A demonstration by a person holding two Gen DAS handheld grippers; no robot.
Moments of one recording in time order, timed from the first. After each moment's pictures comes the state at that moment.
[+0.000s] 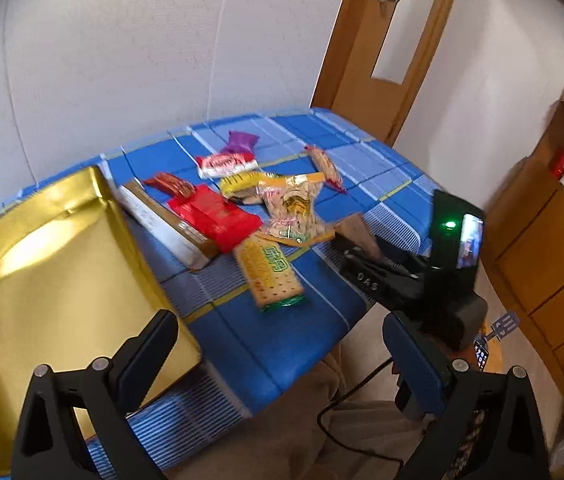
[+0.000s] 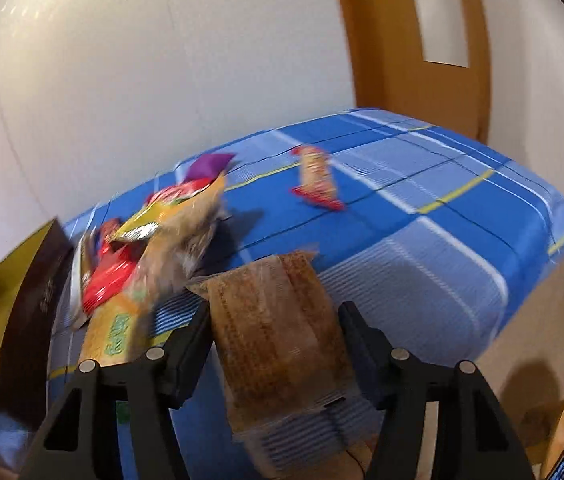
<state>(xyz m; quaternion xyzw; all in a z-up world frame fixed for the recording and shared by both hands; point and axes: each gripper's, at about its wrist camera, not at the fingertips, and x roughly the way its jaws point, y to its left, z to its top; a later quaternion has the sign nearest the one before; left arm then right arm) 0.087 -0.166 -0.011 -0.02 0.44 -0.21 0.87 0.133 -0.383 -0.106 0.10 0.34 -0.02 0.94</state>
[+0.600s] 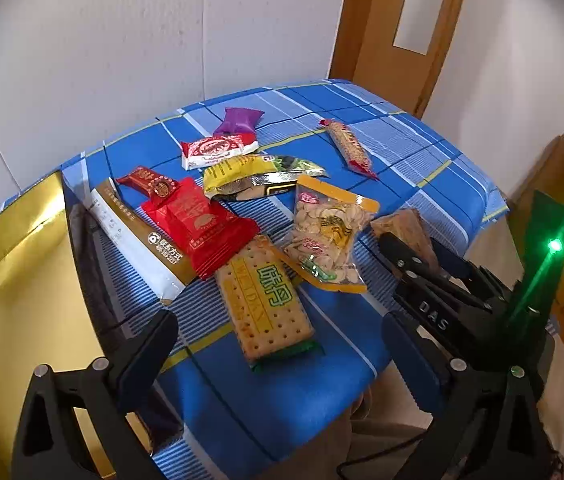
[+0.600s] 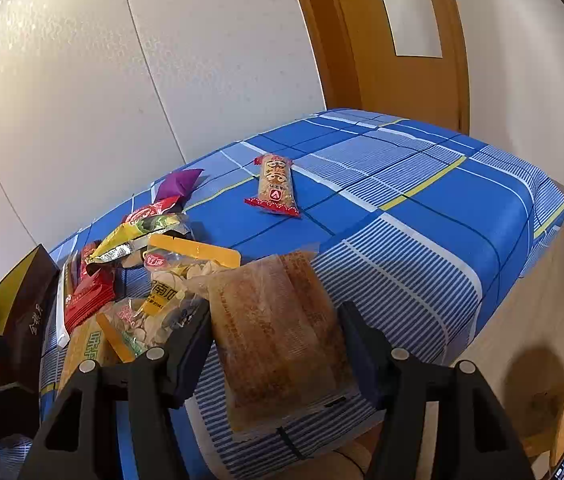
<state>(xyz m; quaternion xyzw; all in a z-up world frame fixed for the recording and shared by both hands) 0.143 -0.215 -0.053 0.03 0.46 -0.17 0.87 0.136 -0.401 -0.112 0.13 0.33 -0.03 0.93</state>
